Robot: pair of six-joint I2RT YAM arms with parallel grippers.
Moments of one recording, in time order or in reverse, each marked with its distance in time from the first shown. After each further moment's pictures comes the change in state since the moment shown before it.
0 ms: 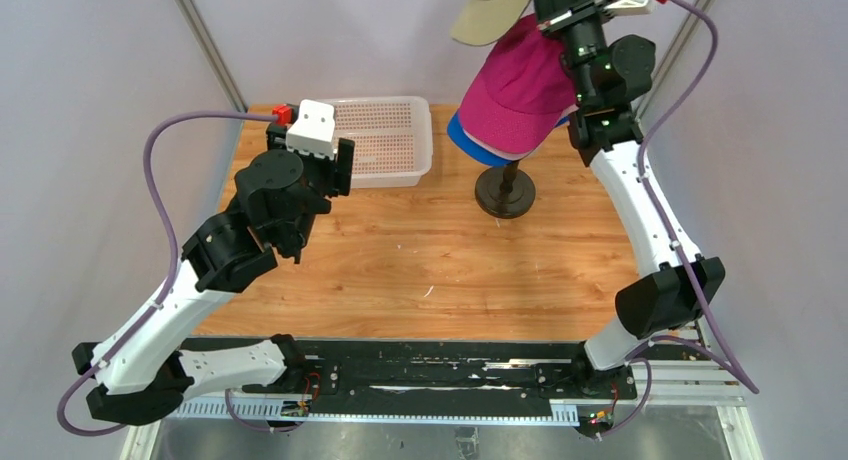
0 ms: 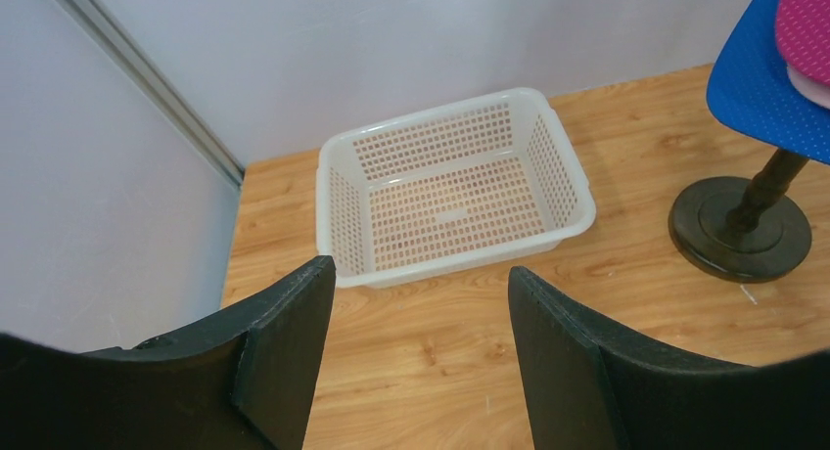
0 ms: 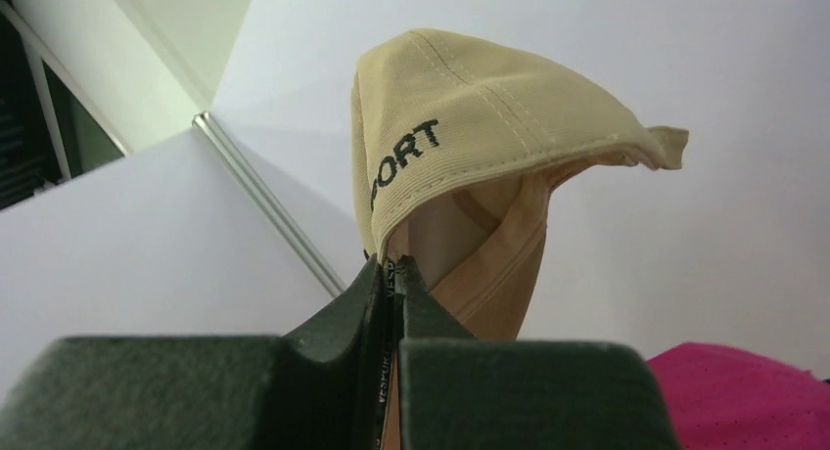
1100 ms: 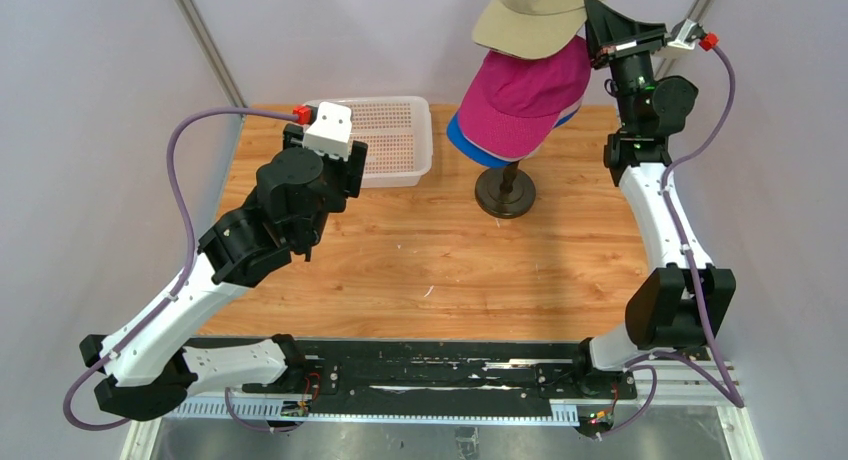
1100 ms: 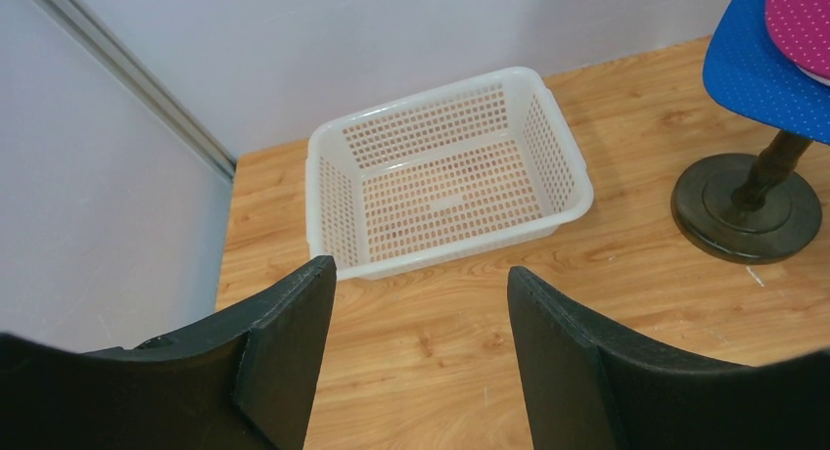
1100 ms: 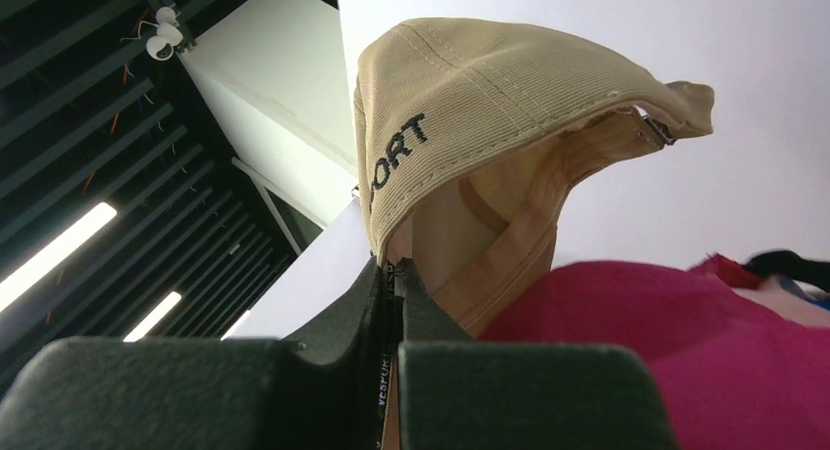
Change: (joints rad) left arm 0.000 0.039 -0.025 0.006 0.011 -0.008; right arm -0.296 -0.089 -0.308 0.313 -0.197 0.747
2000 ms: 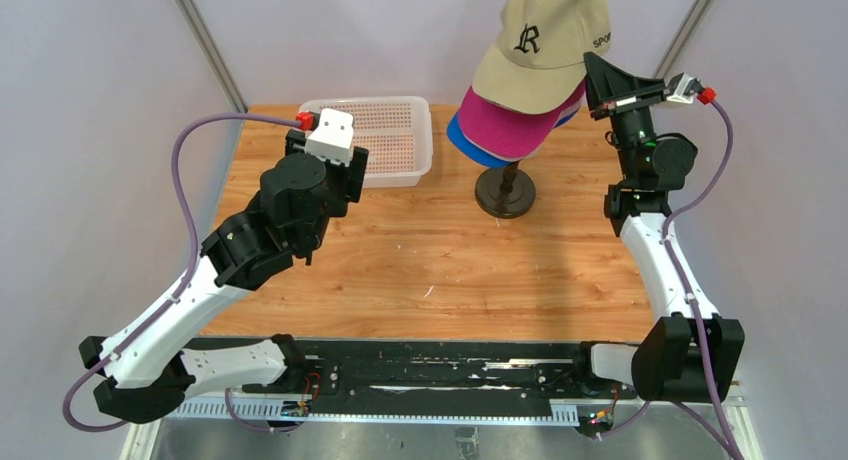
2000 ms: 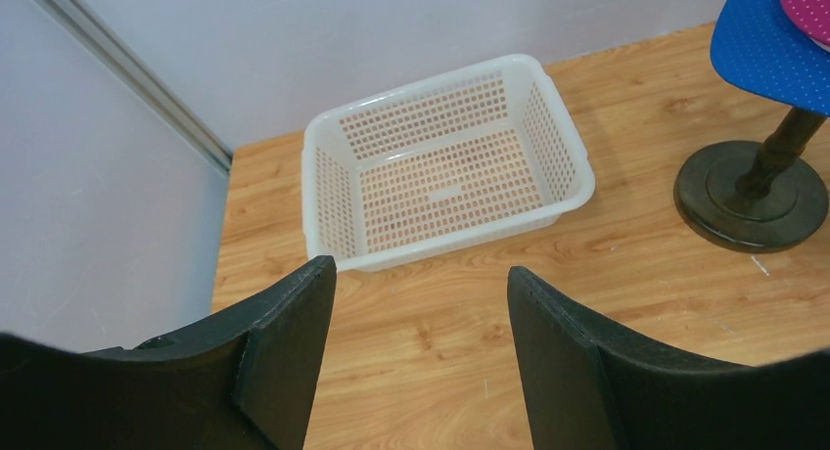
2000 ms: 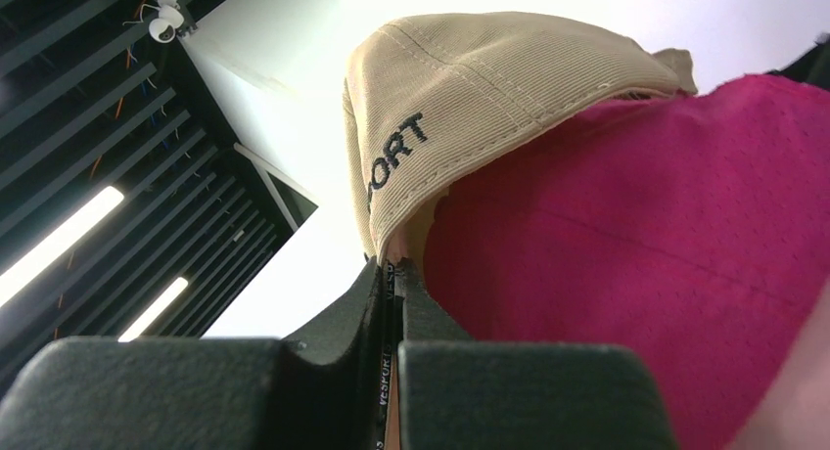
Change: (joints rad) left arm 0.000 -0.016 -0.046 0.013 0.003 -0.006; right arm -0.020 -0.251 -0.396 0.120 -0.040 0.028
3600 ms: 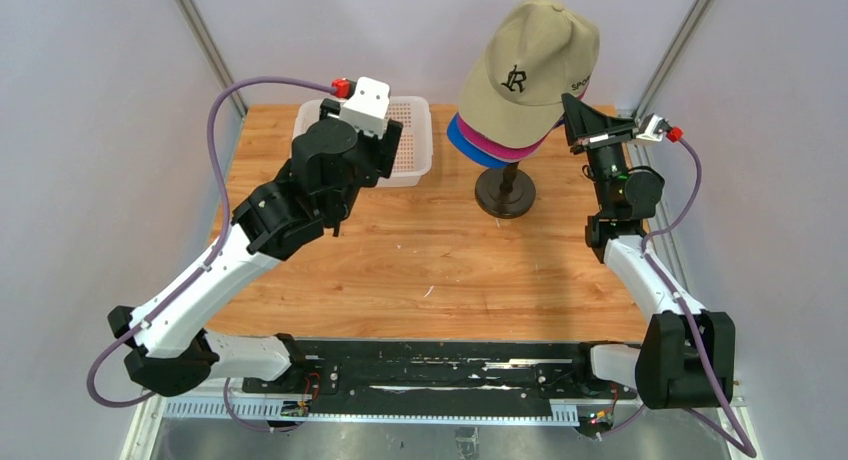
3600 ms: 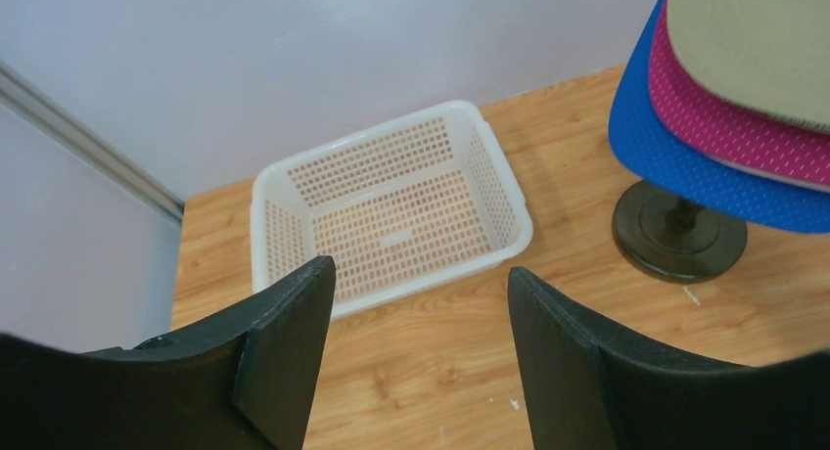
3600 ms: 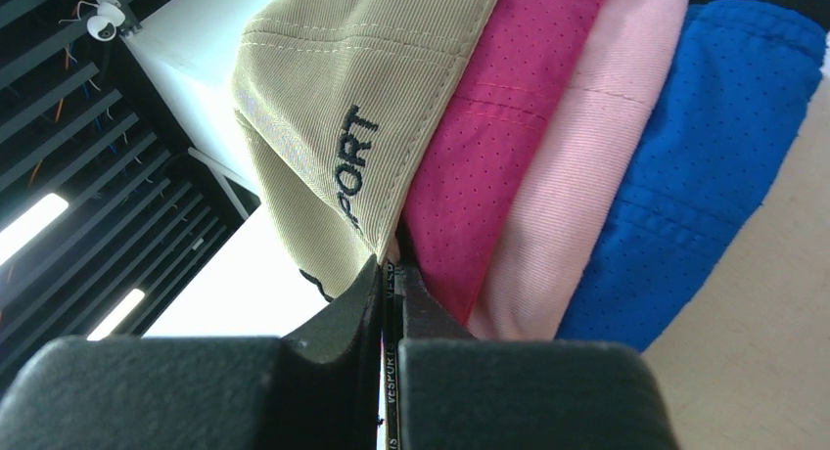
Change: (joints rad) left arm 0.000 0.174 0.167 0.029 0.082 0.011; right arm 0.073 -0.032 -0.296 0.173 0.079 -0.086
